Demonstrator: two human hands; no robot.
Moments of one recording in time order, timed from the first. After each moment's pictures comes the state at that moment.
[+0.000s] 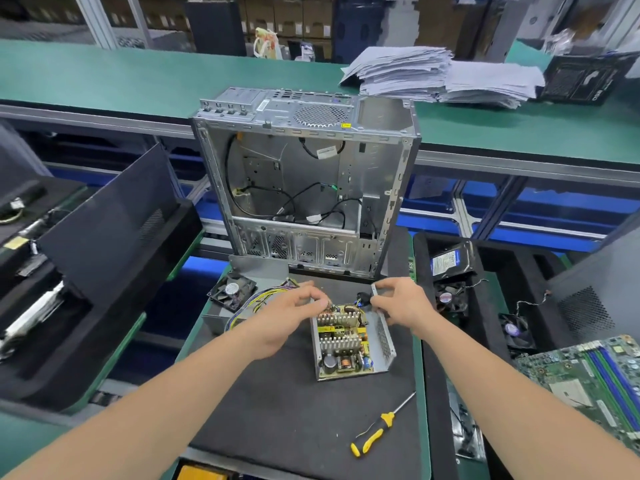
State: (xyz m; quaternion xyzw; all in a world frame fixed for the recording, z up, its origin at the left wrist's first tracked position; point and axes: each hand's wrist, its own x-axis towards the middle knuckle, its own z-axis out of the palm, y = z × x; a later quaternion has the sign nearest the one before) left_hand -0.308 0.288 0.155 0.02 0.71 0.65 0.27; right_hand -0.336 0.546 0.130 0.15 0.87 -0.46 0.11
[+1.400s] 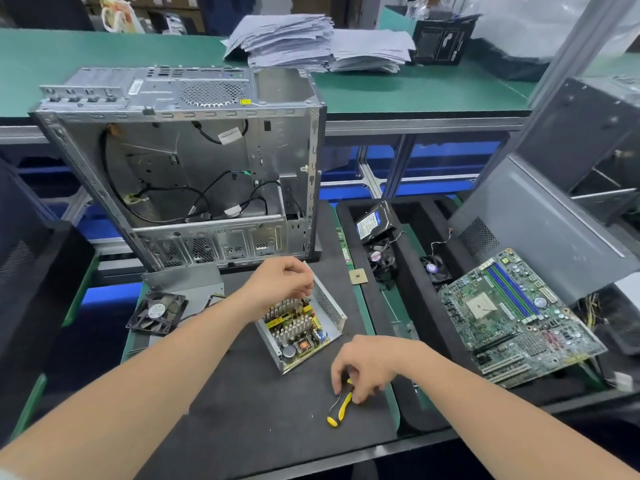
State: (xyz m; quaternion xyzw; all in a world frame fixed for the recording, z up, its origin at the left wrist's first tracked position) left_hand -0.363 0.357 0.146 0.12 0.74 0.58 0.32; right_hand -0.220 0.544 0.122 -0.12 0.87 -0.20 0.44
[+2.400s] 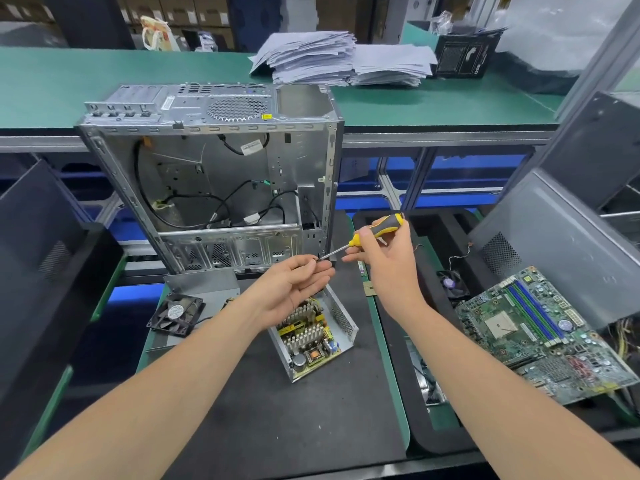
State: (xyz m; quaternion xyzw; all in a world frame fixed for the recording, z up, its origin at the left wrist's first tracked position) left_hand -0.360 0.353 0.157 0.00 0.44 0.81 0.38; right_hand -0.290 0.540 0.194 0.08 0.69 -0.68 -0.24
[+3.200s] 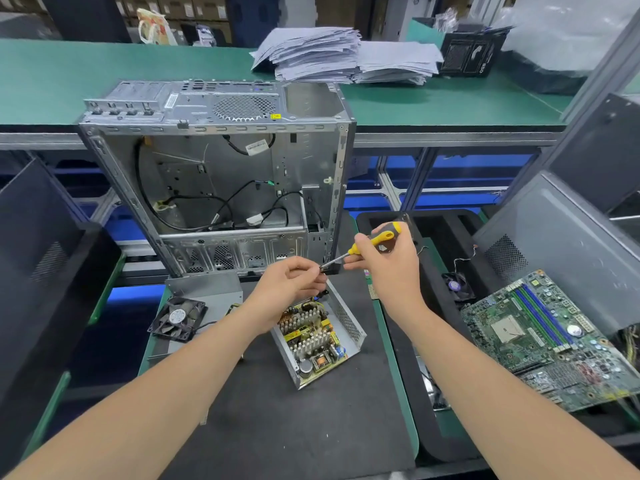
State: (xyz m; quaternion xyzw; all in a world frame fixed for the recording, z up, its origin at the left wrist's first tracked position) left_hand -0.370 0.342 0.147 0.09 0.64 0.71 0.28; right_hand -0.299 0.528 0.195 0.12 0.70 -0.67 -0.24
